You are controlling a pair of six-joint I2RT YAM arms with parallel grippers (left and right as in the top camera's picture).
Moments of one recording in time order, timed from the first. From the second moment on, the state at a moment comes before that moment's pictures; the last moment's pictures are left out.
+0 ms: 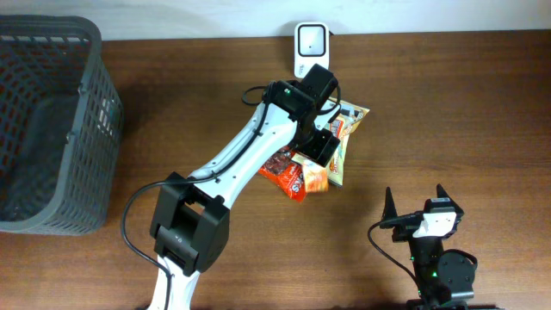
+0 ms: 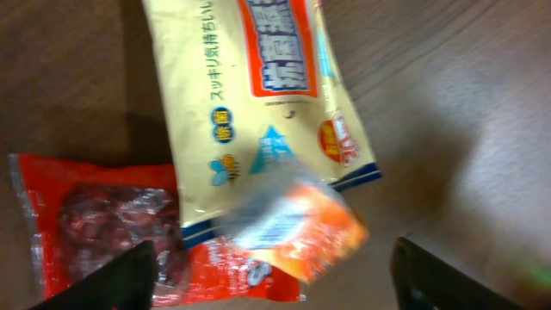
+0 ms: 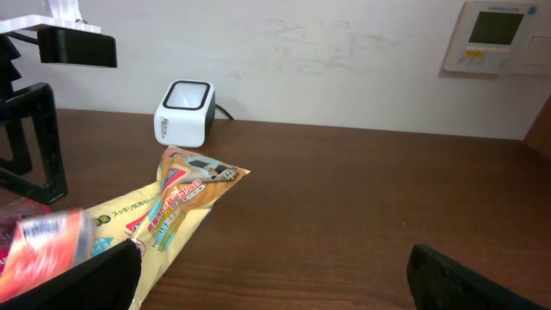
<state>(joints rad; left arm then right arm) -0.65 2.15 1.95 -1.12 0.15 -0.06 0.04 0.01 0.01 -0.07 0.03 -0.05</state>
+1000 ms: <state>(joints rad) -0.01 2.12 2.74 -1.68 -0.17 -0.24 0.04 0.01 0.01 -0.07 0.03 -0.05</state>
